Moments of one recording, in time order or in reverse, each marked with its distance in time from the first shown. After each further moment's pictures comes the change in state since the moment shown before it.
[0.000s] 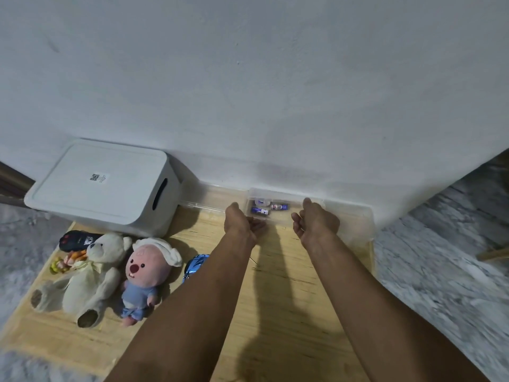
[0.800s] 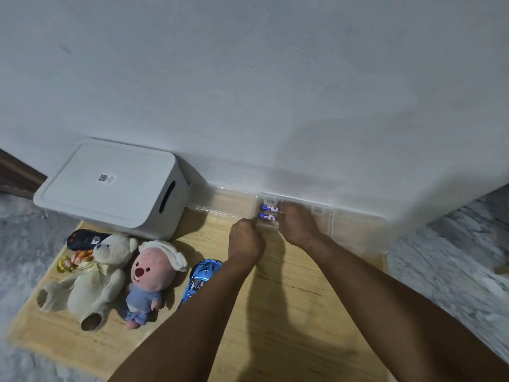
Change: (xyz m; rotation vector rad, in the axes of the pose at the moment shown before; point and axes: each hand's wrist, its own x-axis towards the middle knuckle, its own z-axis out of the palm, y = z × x) left_hand -0.004 -0.009 -0.030 1.279 0.040 0.799; right_hand 0.033 0.023 0.034 -1.453 -0.413 -0.958
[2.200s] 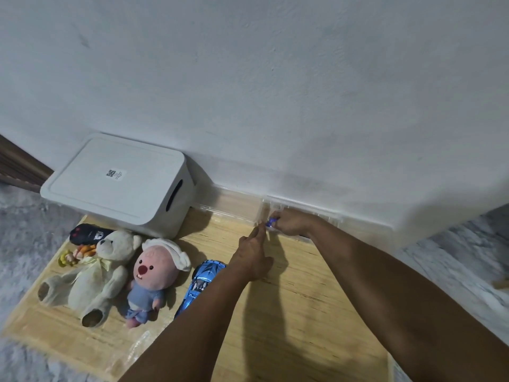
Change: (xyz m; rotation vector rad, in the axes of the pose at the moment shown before) left_hand -0.006 -0.025 0.002 0.103 -0.439 0.085; right_hand 0.025 -0.021 -0.019 0.007 -0.583 0.000
